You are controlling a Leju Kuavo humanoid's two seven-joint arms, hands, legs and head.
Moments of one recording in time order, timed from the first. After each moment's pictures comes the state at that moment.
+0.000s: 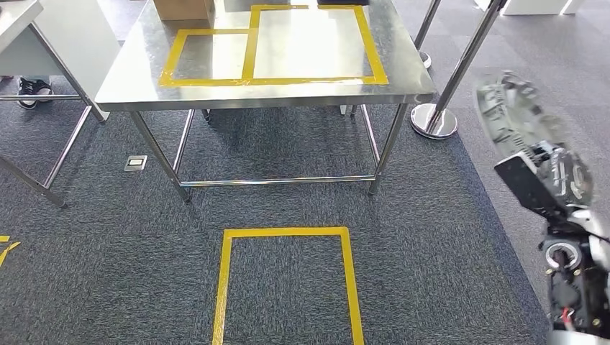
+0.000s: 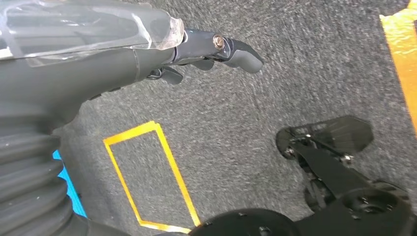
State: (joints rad) left arm -0.09 -0.12 0.98 -0.18 -1.17 -0.33 -0.22; right arm -0.37 -0.41 -0.18 -1.01 0.81 -0.04 -0.33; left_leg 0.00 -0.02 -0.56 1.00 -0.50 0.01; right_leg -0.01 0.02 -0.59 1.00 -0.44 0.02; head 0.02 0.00
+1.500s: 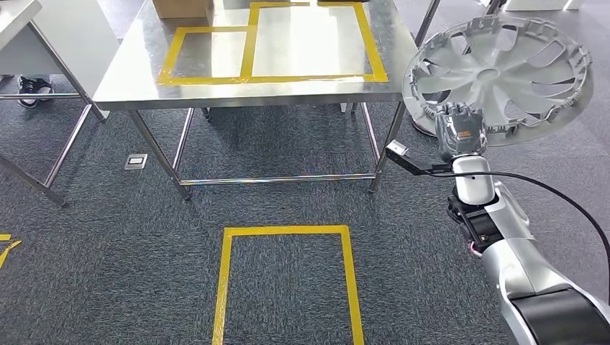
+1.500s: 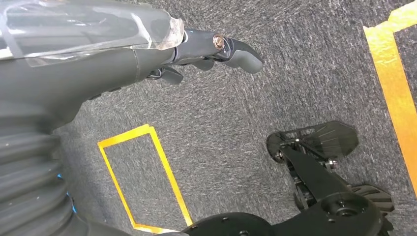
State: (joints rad) left arm -0.12 -0.10 0.99 -0.18 -1.17 -0.32 -0.22; right arm -0.83 -0.29 0.45 -0.34 1.55 -0.51 -0.04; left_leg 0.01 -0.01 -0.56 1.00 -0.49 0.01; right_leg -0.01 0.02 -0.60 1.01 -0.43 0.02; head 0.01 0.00
